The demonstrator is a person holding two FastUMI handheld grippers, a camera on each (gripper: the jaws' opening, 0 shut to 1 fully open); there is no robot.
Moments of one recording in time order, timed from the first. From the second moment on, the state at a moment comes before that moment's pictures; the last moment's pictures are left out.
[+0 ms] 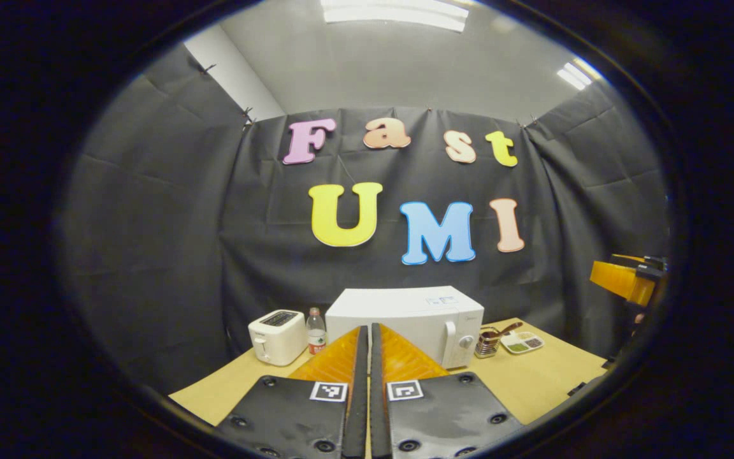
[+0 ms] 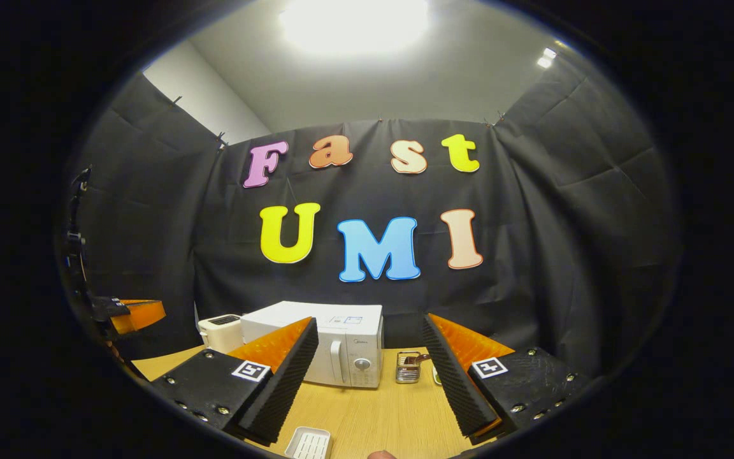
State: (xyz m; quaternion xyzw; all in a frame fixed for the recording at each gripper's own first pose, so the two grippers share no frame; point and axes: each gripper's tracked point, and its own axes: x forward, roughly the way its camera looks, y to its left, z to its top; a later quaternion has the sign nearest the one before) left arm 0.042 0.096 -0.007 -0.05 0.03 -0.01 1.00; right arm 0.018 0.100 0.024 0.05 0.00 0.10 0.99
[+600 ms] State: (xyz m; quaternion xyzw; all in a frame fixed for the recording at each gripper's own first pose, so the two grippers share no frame) left arm 0.047 0.126 0.004 -0.03 0.00 -0.01 1.00; right arm 0.016 0.120 0.028 0.05 -0.01 0.09 1.00
